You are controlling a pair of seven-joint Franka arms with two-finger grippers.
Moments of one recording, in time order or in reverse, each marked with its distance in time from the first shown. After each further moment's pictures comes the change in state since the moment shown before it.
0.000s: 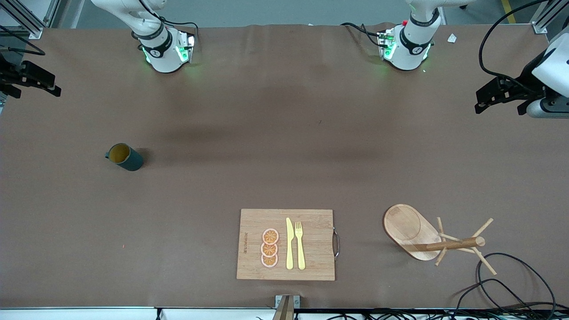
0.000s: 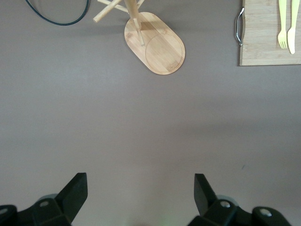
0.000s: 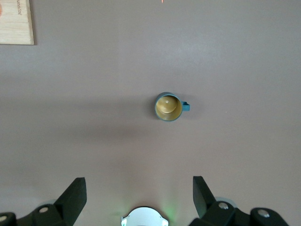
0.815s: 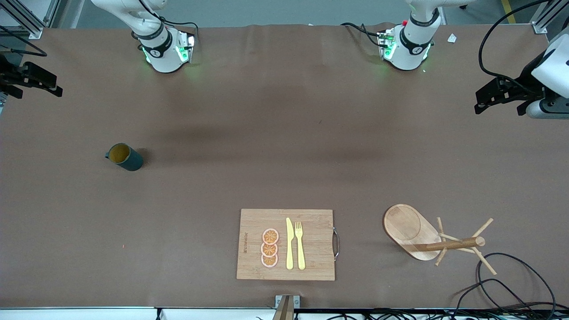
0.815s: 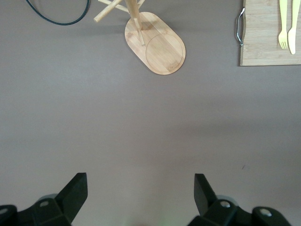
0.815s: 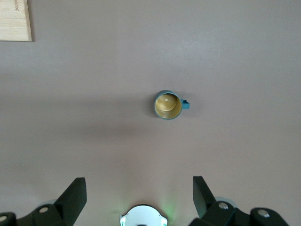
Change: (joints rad) left arm 0.005 0.001 0.001 0.001 0.000 -0.001 0.000; right arm 0.000 0.000 0.000 -0.004 -0.004 -0.001 -0.004
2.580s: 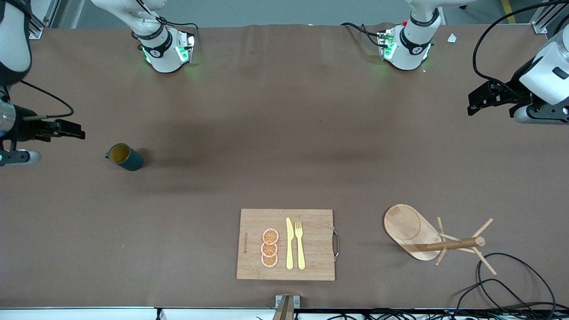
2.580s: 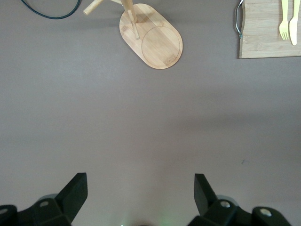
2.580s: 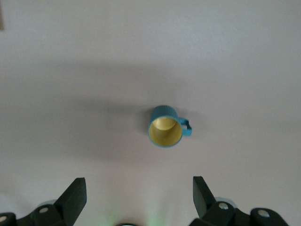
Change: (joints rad) left arm -0.010 0.017 -0.008 -0.001 0.000 -0.011 0.000; right arm -0.012 0.251 -0.007 -0.006 -0.001 0.160 -0.161
